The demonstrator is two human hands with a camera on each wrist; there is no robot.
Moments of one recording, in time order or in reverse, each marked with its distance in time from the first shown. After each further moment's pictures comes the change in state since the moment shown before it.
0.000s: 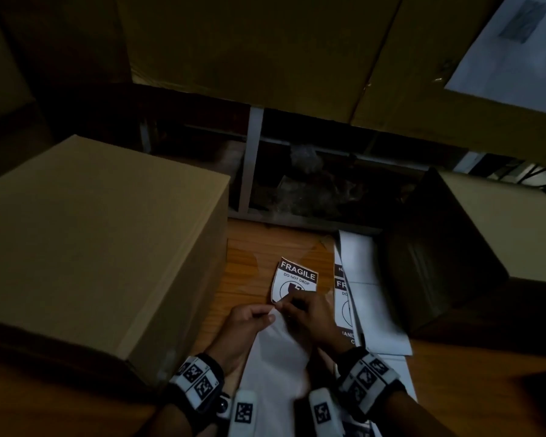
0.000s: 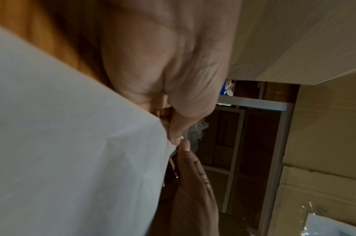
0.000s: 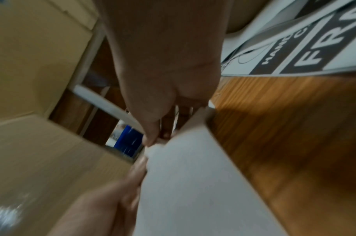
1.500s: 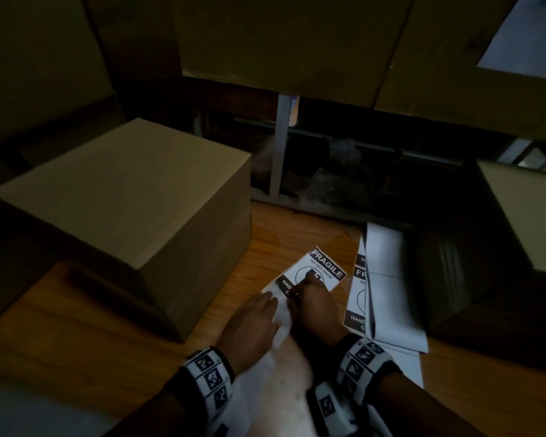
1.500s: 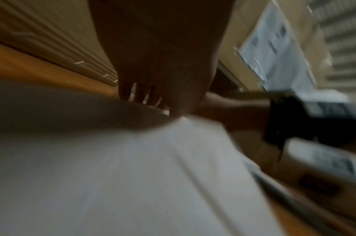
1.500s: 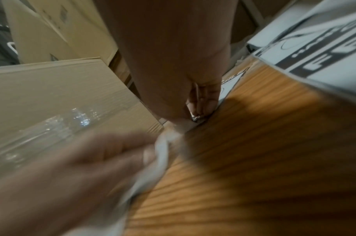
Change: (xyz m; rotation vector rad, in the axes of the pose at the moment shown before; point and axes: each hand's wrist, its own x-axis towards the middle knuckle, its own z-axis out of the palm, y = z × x) left_hand -0.066 -0.018 0.020 1.564 0.210 0.402; right_hand -0.009 0.023 0.015 -0.622 0.010 -0.236
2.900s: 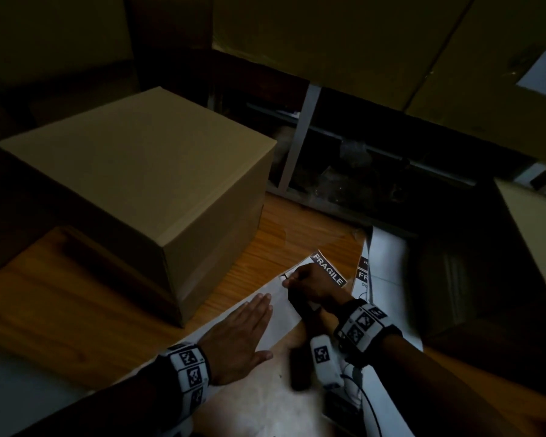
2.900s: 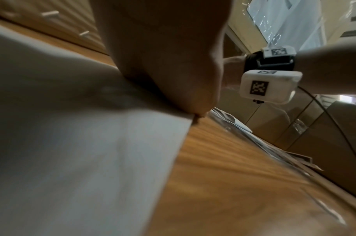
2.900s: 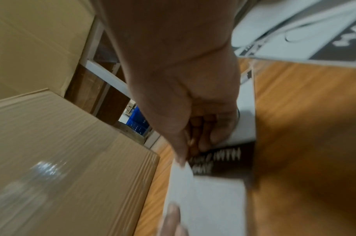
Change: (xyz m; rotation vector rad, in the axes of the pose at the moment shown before) left_hand -0.040 -0.027 0.008 0.205 -0.242 0.140; right_hand 0.041 -0.008 -0.026 0.393 -0.415 0.279
